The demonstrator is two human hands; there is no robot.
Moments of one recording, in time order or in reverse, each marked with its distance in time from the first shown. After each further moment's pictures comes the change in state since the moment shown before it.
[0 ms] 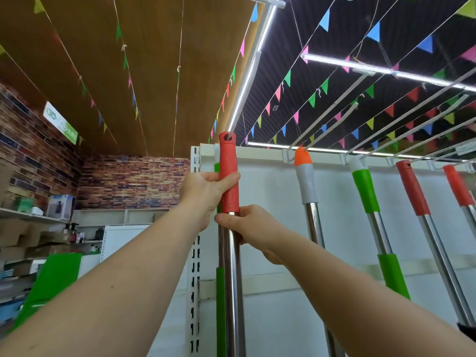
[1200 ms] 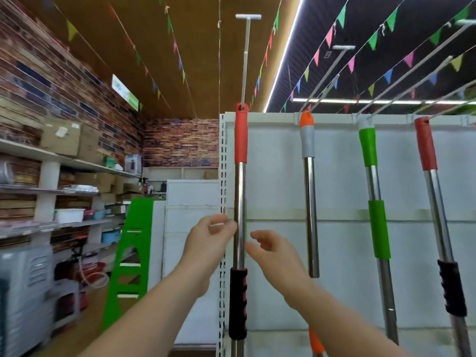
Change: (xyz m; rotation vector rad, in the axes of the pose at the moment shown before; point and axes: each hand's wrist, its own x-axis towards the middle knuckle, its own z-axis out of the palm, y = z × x) left_hand -0.222 -0.018 -0.011 0.164 0.141 -0.288; right_hand -0.192 0.042 0.013 0.105 0.015 0.119
